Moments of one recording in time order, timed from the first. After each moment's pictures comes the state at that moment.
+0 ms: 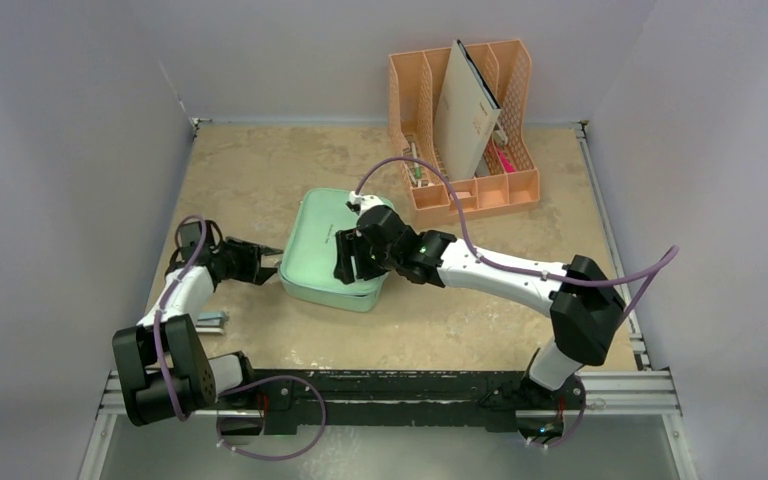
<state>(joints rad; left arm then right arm) 0.27 1.23 0.57 -0.33 0.52 -1.20 1.00 1.63 1.22 -0.31 0.01 0.61</state>
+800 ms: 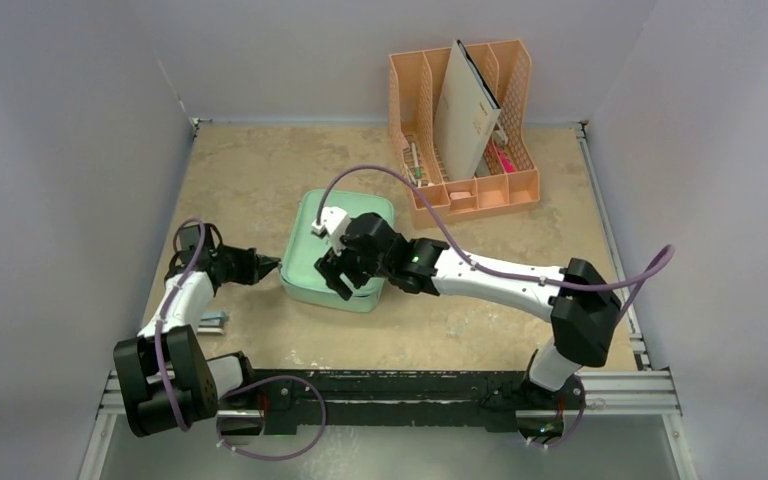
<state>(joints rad) 0.27 1.18 0.55 -0.35 0.49 -1.24 1.06 1.63 1.24 -0.25 -0.01 0.12</state>
